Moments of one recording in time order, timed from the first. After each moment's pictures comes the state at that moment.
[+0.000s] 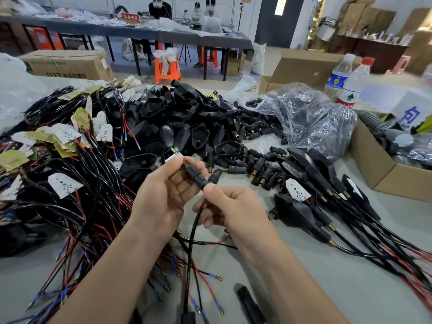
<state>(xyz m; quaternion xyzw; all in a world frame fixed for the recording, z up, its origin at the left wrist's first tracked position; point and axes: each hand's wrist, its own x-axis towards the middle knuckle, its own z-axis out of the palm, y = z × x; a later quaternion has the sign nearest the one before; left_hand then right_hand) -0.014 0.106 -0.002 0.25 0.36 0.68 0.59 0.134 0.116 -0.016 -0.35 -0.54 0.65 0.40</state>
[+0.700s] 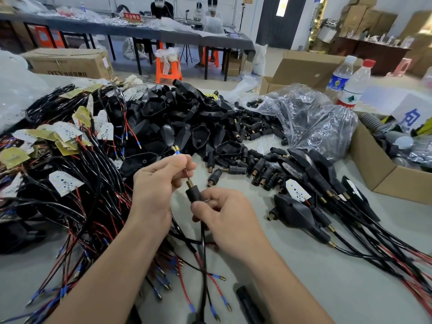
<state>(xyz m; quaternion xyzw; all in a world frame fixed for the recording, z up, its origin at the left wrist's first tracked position) -0.017 0.115 -0.006 0.29 0.49 0.70 0.43 0.127 0.112 -0.022 -0.46 -0.70 0.43 0.33</state>
